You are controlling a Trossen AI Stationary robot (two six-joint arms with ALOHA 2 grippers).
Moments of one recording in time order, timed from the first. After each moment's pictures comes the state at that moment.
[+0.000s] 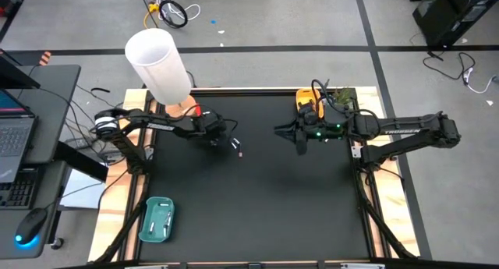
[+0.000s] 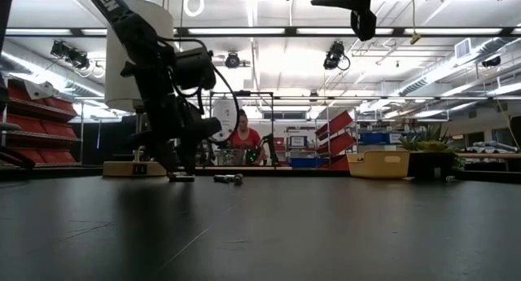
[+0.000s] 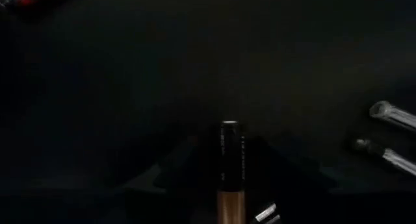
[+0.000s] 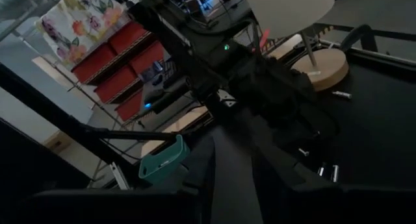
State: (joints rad) left arm 0.33 1.61 0.79 -0.34 -0.24 -0.81; right arm -0.07 1.08 0.86 0.01 0.02 0.63
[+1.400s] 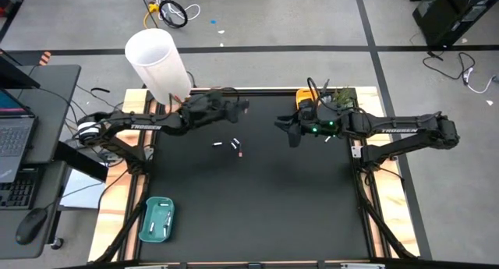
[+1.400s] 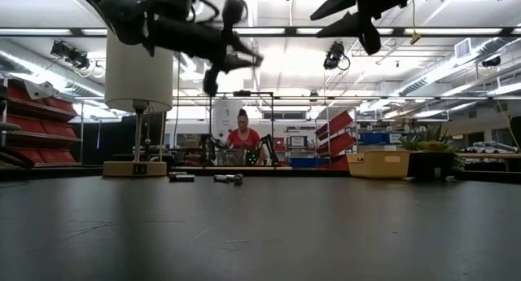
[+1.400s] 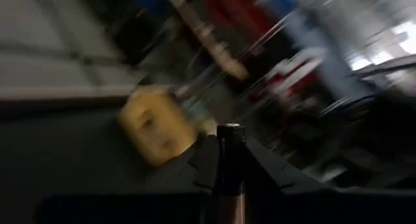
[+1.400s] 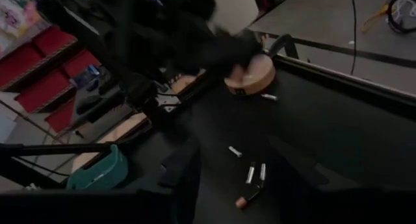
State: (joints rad) left arm 0.34 1.44 0.79 0.61 -0.08 -0.83; right arm -0.12 1.10 0.86 -0.07 0.18 0.58
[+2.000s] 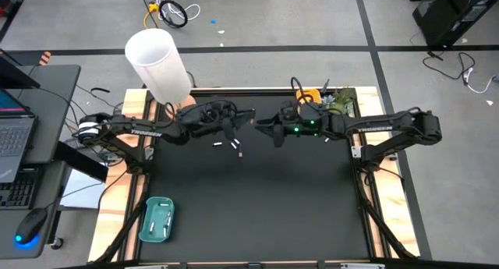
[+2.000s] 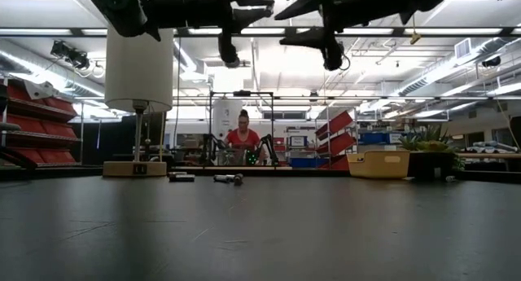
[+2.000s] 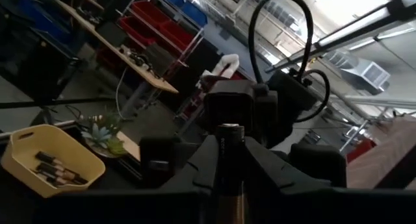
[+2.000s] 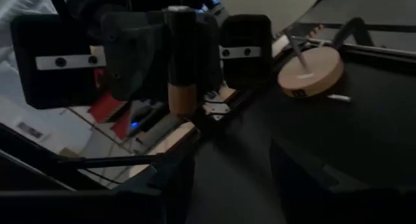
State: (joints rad) left arm 0.19 1.44 0.79 0.89 -0.04 -0.68; right arm -0.16 1.34 0.86 0.29 -0.02 0.69
